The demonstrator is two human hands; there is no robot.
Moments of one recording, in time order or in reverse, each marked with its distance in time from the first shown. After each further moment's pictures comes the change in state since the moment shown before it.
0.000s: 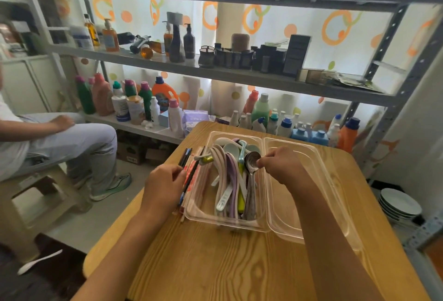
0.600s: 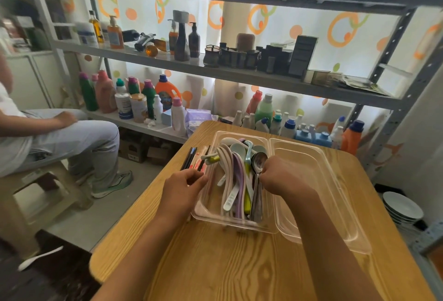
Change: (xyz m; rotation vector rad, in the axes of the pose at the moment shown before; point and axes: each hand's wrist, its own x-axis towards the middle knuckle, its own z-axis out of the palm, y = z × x) left_hand -0.017 0.014 0.008 -0.302 -0.085 -0.030; right_hand -0.011 -0.003 0.022 -0.415 -0.072 -0.048
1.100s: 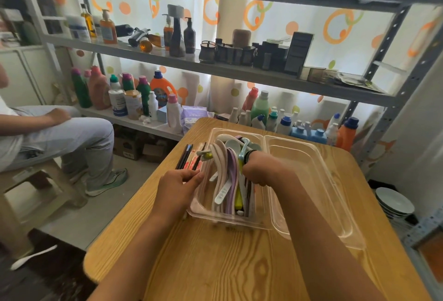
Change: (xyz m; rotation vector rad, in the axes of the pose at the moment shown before) left_hand 0.000 -0.003 0.000 -0.116 -0.027 -0.023; right_hand 0.003 -0.030 -0.005 0.075 -0.196 -0.052
